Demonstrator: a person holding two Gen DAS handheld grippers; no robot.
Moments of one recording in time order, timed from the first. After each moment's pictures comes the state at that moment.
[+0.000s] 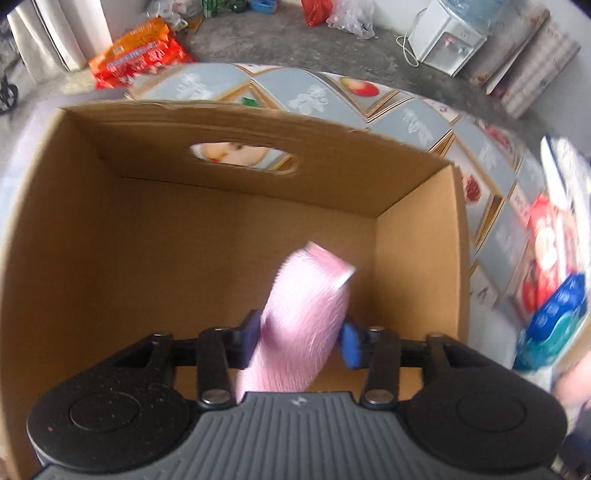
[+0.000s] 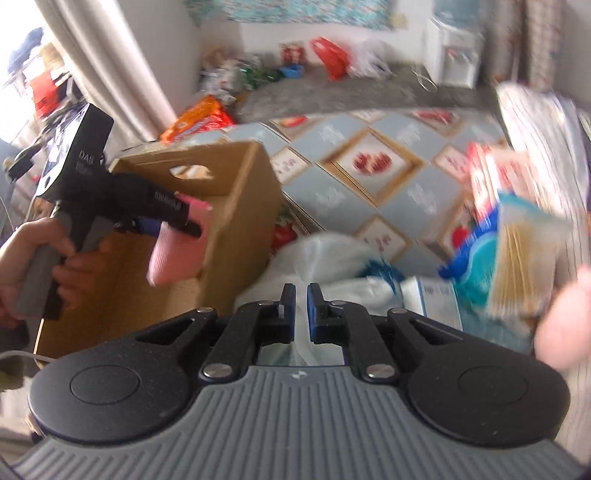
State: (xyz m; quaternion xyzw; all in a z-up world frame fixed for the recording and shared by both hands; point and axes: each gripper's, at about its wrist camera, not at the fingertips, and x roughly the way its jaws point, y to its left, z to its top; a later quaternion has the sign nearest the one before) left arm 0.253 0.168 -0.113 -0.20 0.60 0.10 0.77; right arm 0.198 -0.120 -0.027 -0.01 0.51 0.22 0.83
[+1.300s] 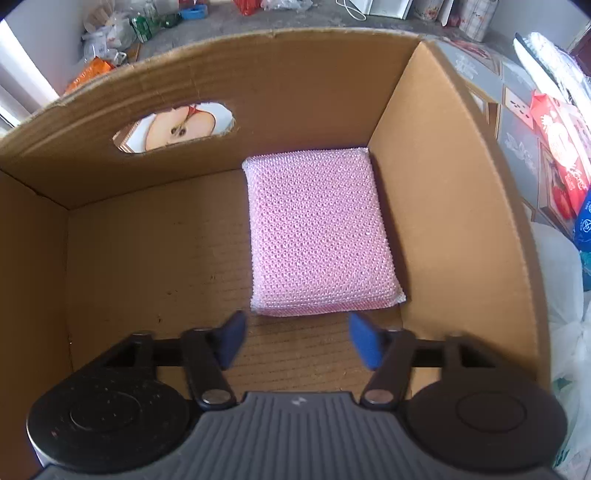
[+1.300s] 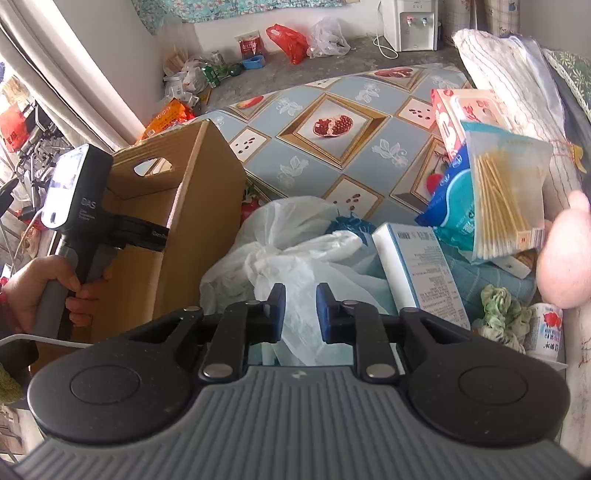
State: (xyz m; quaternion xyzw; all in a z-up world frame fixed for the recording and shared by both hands) left arm 0.251 0.126 -0.148 -0.04 0.63 0.04 0.78; right arm 0.189 -0.145 -0.059 0.04 0.53 0.18 0.83
